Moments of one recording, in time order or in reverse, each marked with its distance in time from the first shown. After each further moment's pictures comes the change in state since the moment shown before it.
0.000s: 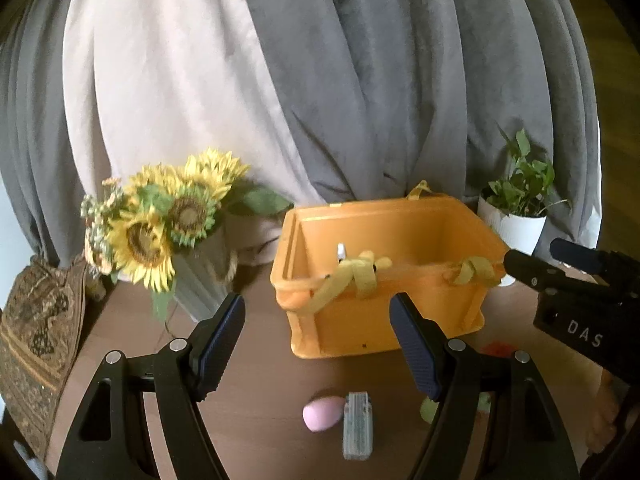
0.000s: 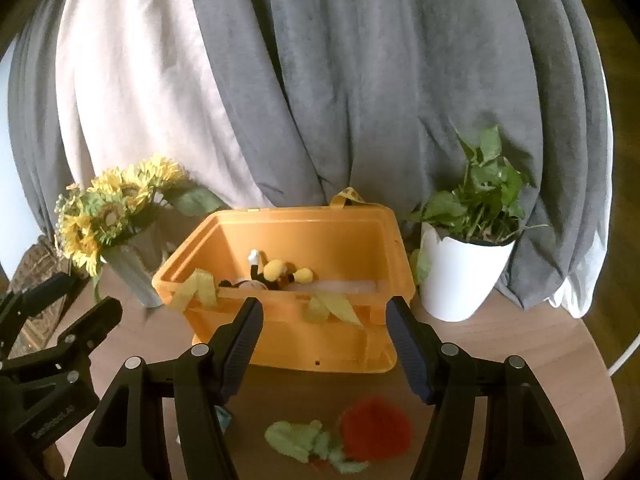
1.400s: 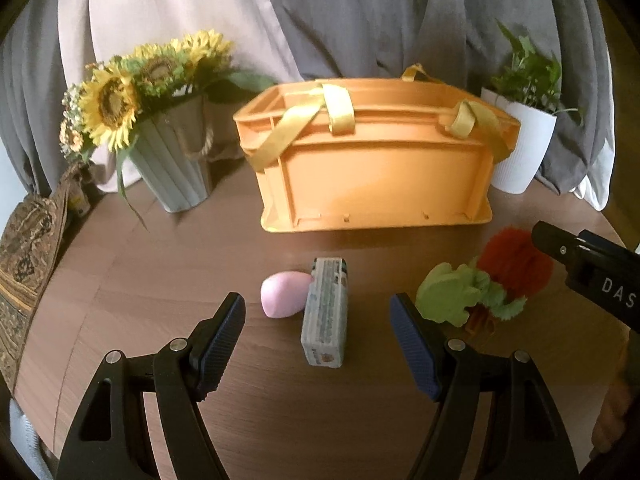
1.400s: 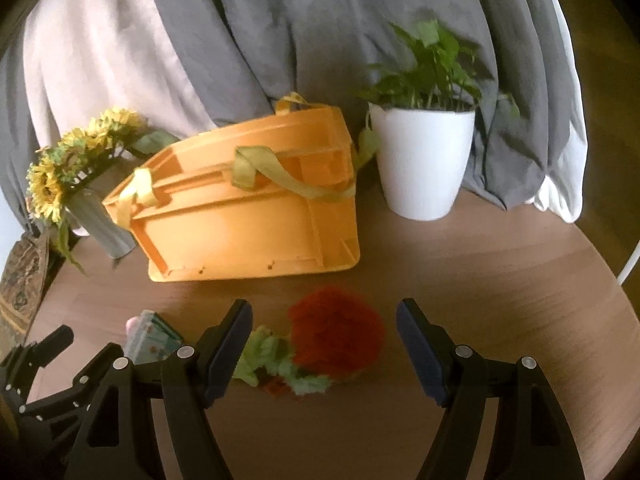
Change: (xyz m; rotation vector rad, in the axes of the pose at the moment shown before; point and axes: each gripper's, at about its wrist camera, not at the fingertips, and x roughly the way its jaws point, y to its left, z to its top) left arm 0.041 -0.034 -0.105 -0.027 0.234 0.009; right arm 0.024 -0.047 -0.096 0.134 0.153 -0.044
